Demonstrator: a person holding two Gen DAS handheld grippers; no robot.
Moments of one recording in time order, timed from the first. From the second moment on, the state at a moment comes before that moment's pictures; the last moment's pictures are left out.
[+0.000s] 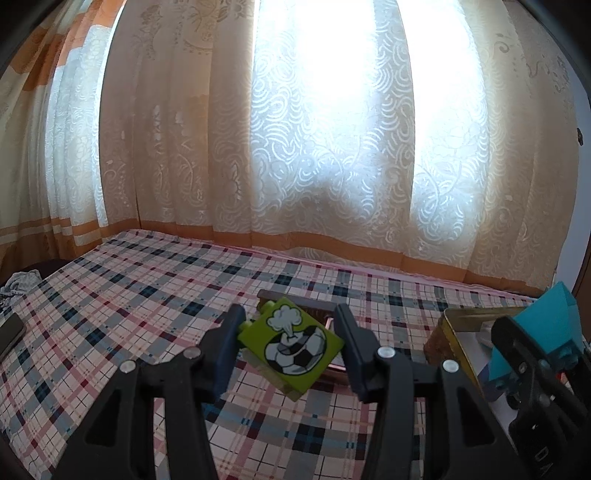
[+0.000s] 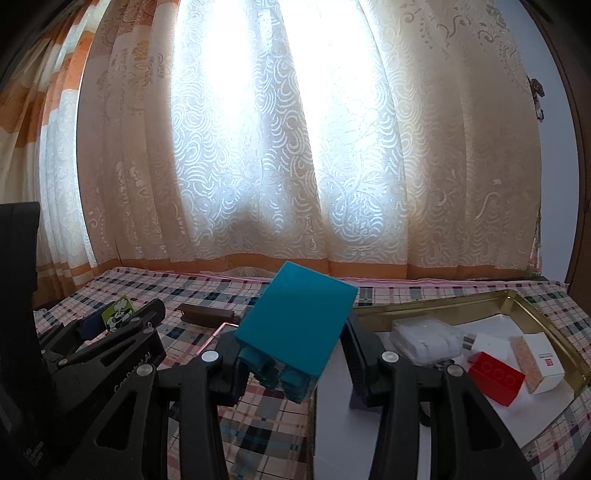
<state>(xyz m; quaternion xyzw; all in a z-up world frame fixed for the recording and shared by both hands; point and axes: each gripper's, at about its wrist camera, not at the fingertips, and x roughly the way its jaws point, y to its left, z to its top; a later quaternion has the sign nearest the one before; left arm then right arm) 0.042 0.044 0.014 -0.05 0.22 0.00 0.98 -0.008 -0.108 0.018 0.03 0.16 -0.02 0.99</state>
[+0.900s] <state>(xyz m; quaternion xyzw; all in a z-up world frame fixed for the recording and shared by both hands) 0.017 0.008 0.020 -0.05 0.20 -0.04 0.98 -0.040 -0.142 0.022 0.00 0.14 -0.05 0.99</state>
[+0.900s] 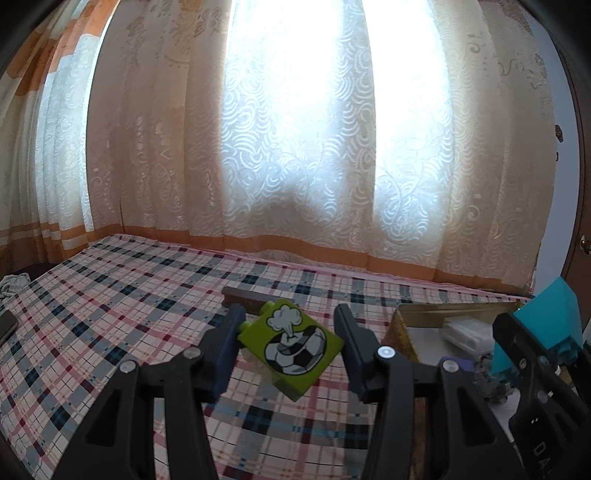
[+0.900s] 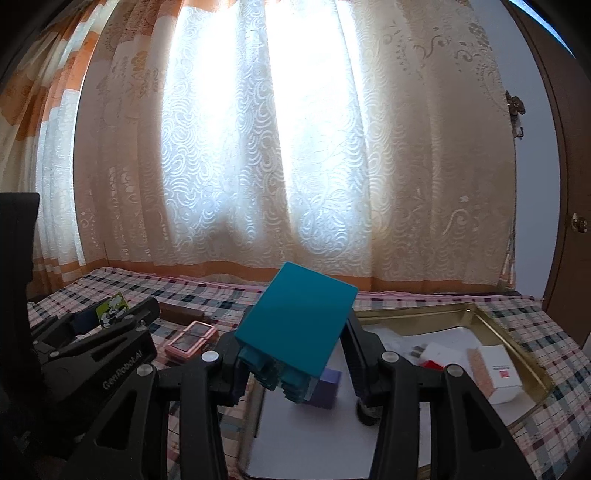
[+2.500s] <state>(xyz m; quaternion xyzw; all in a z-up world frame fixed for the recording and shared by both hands) 0.007 -0.119 0.034 -0.02 0.19 -0.14 0.97 -0.052 -0.274 0.032 0.04 0.13 -0.16 0.98</state>
